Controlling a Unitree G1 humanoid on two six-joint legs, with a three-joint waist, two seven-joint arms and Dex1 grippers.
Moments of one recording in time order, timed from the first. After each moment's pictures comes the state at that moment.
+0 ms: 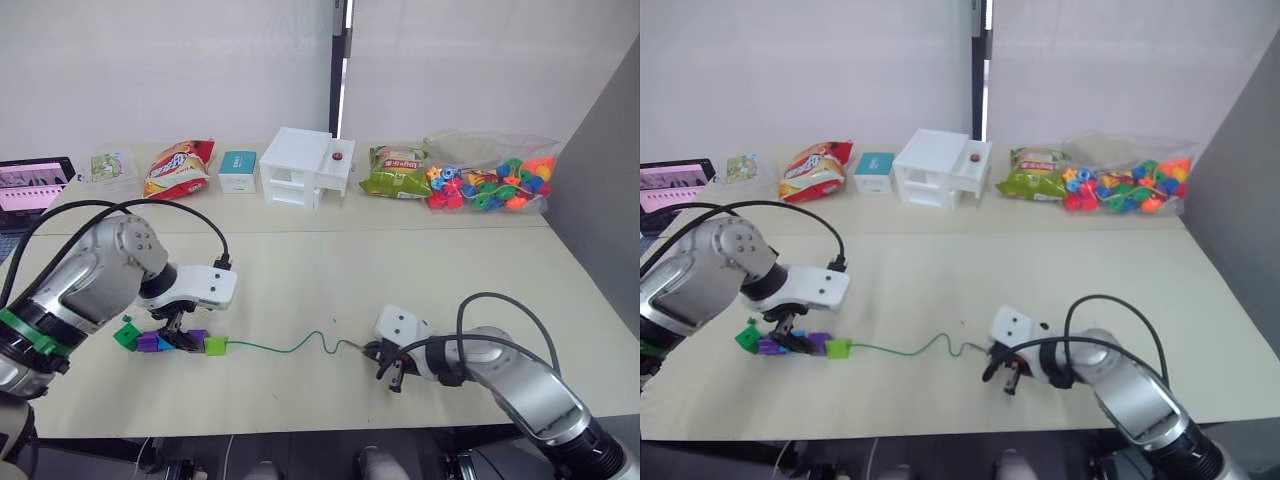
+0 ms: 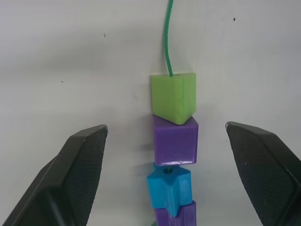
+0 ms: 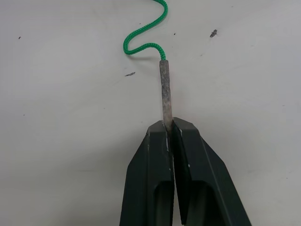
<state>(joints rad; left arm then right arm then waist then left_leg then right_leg) -0.85 1.15 -0.61 -0.09 0.15 0.50 -1.61 -0.30 -0.71 0.35 -0.55 0.16 0.87 0.76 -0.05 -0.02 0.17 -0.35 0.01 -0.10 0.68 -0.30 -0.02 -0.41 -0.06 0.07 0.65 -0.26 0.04</state>
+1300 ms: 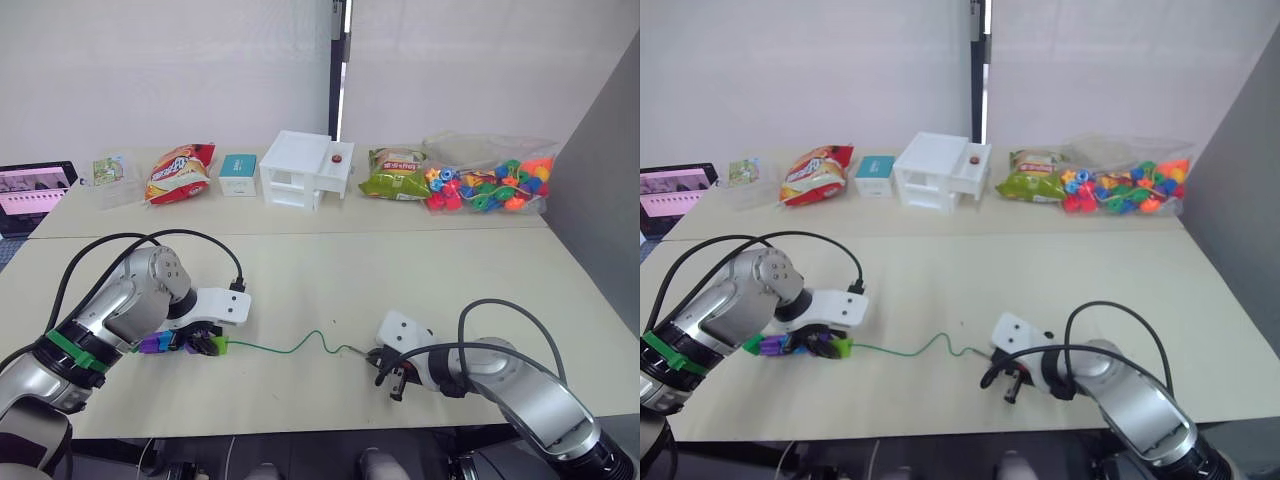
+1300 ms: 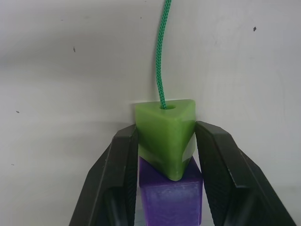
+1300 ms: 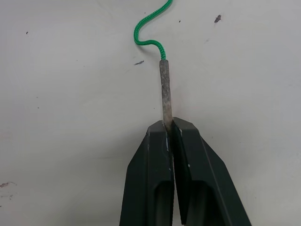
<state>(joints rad) -0.71 0.99 -0.54 -0.03 0.27 0.50 -1.58 -0.25 -0.74 0.34 -0.64 0.20 0.96 0.71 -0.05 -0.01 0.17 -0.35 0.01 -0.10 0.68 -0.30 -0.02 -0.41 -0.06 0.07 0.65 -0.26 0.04</state>
